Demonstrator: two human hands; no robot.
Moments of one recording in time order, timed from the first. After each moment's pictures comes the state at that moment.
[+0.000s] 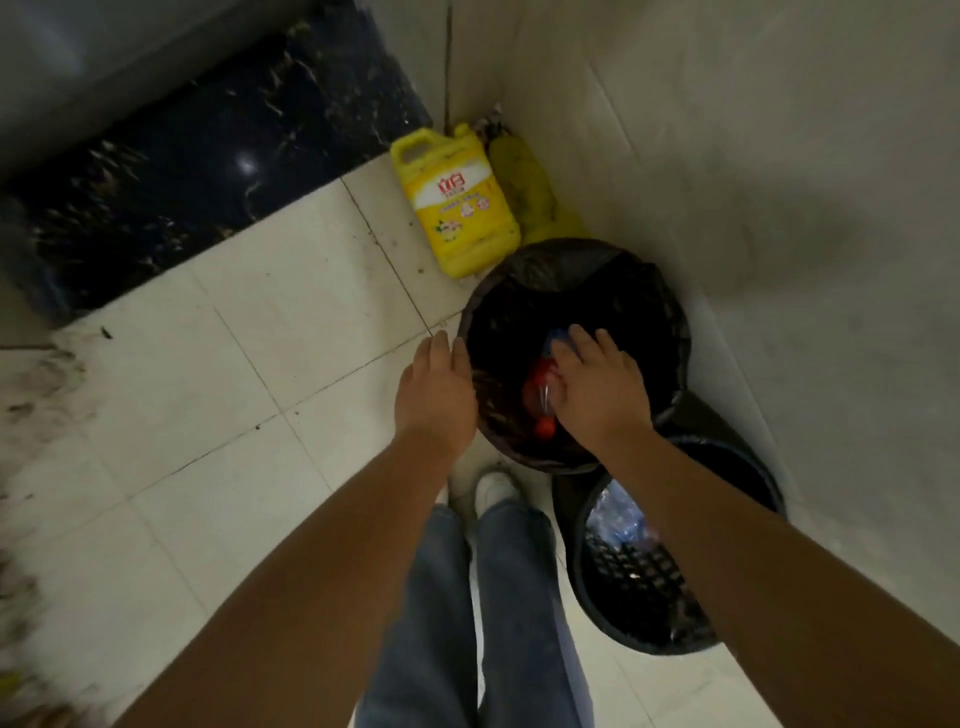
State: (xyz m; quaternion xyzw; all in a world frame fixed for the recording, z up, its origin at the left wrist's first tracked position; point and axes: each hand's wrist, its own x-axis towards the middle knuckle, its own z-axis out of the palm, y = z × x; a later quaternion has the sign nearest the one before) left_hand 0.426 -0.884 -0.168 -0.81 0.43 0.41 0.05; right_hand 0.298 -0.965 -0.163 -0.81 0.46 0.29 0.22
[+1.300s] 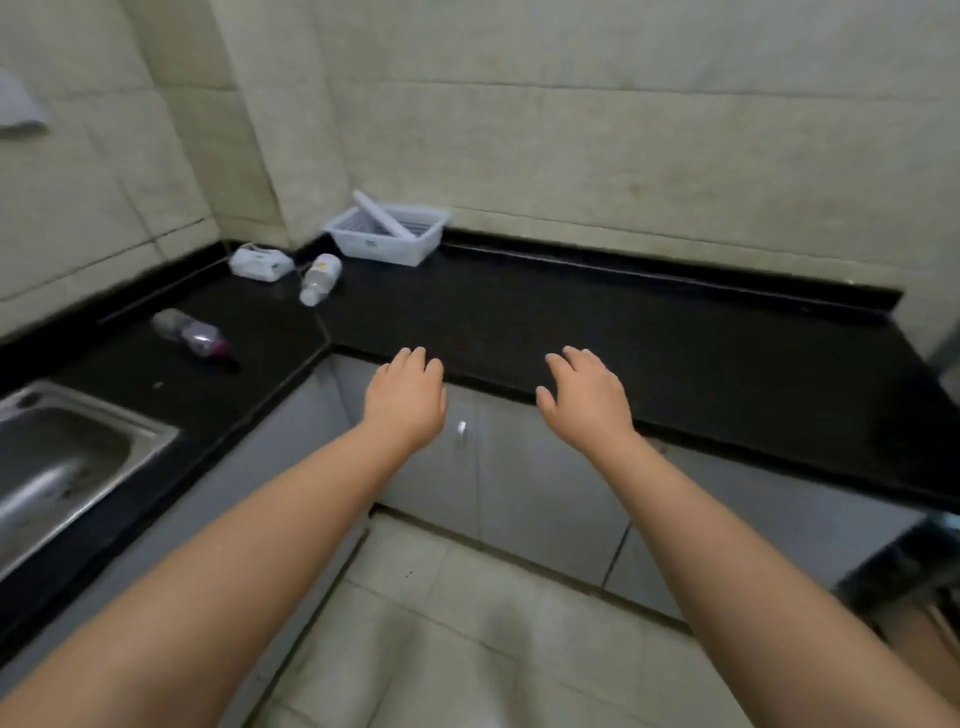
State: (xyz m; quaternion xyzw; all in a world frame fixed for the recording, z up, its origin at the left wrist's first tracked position) left_hand -0.165 -0.040 0.424 -0.79 -0.61 -0.01 0.01; right_hand 0.010 -0.076 0.421 -0.73 -0.67 0.06 0.13
